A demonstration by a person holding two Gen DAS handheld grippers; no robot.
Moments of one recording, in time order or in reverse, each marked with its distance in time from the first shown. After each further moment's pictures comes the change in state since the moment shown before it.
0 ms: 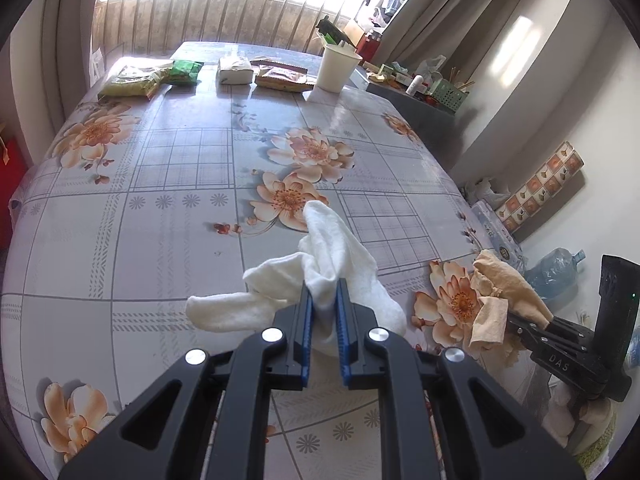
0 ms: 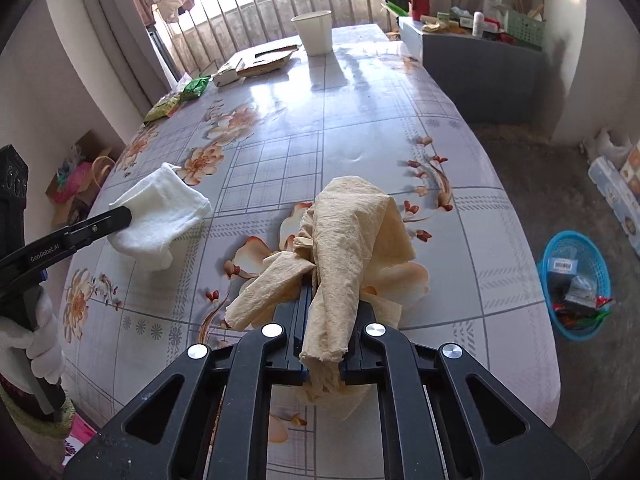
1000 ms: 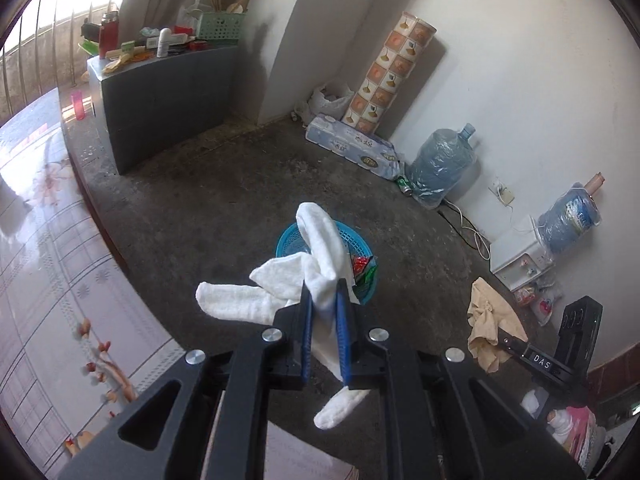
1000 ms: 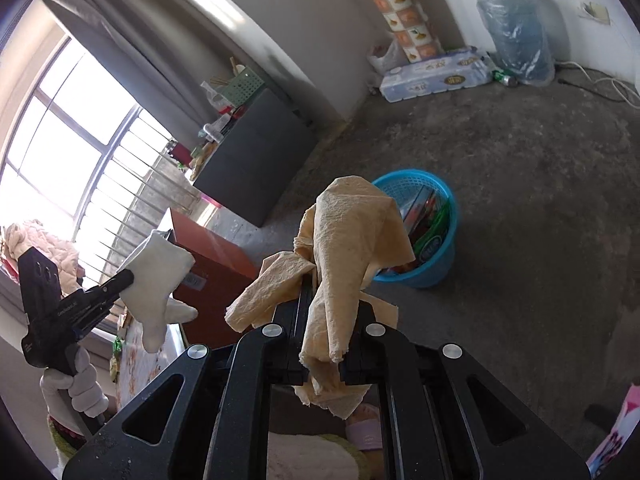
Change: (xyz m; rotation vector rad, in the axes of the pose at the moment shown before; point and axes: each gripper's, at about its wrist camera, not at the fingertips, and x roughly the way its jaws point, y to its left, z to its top) left arm 0.161 -0.372 0.049 0.508 0.266 -0.386; right arm -0.148 -0.311 -0.140 0.882 -0.367 -0.114
